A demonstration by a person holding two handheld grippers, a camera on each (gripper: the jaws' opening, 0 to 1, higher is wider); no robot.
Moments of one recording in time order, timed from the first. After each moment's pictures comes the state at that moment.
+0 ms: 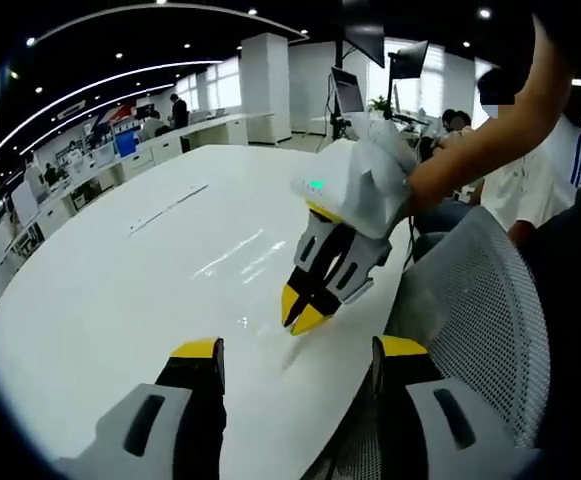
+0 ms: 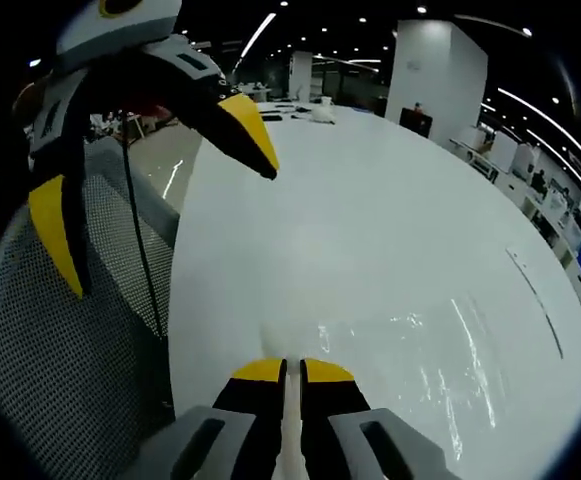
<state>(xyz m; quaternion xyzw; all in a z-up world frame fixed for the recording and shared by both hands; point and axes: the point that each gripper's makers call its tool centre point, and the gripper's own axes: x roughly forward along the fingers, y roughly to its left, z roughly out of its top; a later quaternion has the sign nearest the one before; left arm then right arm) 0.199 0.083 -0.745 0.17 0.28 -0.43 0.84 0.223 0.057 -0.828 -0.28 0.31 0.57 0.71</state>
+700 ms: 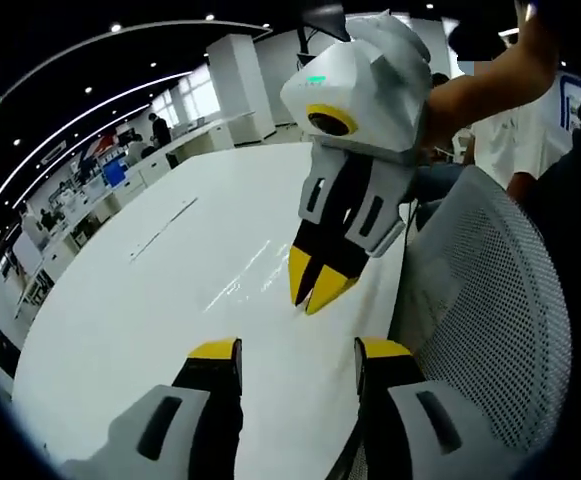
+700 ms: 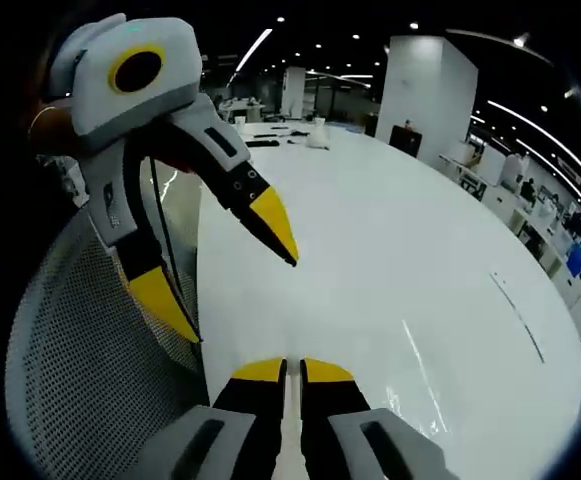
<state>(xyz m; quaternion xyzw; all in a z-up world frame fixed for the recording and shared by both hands) 0.196 0.072 -0.745 0.25 0.25 -0.44 0.82 0.206 0.055 -0.774 -0.26 0.28 0.56 0.73</state>
